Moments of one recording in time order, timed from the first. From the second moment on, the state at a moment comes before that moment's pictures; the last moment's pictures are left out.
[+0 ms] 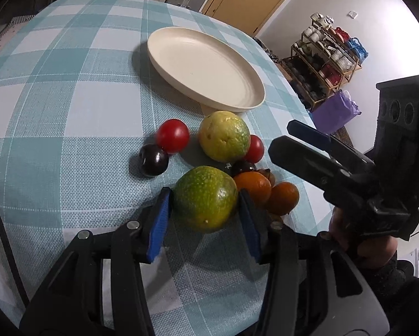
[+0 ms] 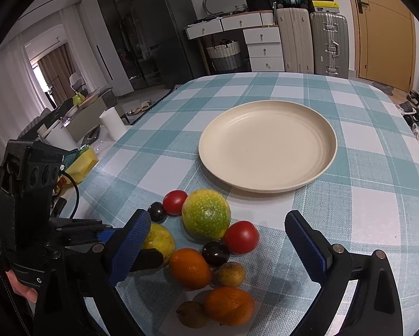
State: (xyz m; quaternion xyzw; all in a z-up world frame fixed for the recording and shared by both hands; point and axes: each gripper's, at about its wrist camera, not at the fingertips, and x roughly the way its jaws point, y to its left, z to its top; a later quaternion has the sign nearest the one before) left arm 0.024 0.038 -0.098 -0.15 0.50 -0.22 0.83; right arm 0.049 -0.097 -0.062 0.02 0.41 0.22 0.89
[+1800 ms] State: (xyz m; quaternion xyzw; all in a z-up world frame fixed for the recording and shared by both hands) left arm 0.109 0.086 -0.037 -0.22 0.47 -0.21 0.83; right arm 0.097 -0.125 -0.024 0.08 0.38 0.26 0.89
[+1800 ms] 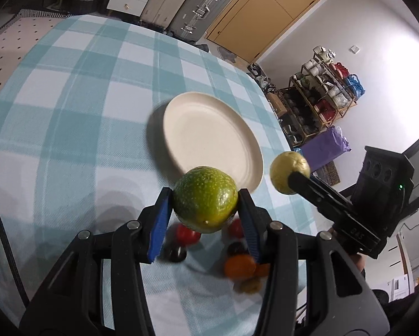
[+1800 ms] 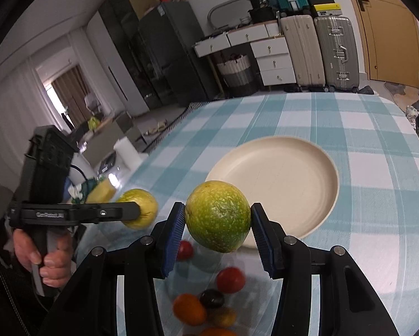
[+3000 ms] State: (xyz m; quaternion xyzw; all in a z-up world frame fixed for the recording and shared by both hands) left arm 0.312 0.012 -0.101 -0.24 0.53 -0.20 0.79; right arm 0.253 -0.165 -0.086 0.15 0.43 0.22 0.86
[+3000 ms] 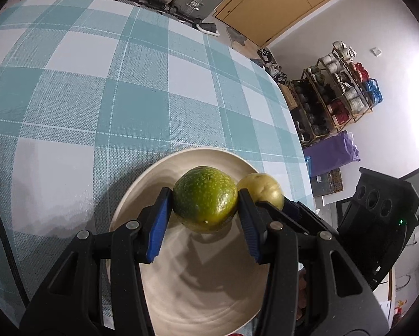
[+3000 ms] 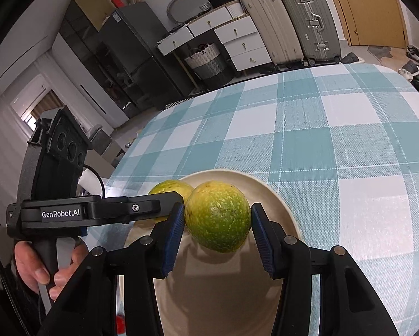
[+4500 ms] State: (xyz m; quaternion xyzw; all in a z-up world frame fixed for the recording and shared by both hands) left arm 0.049 0.013 0.010 -0.06 0.33 -0.07 0.94; right arm 0.038 -0.174 0.010 0.09 0.26 0.18 0.94
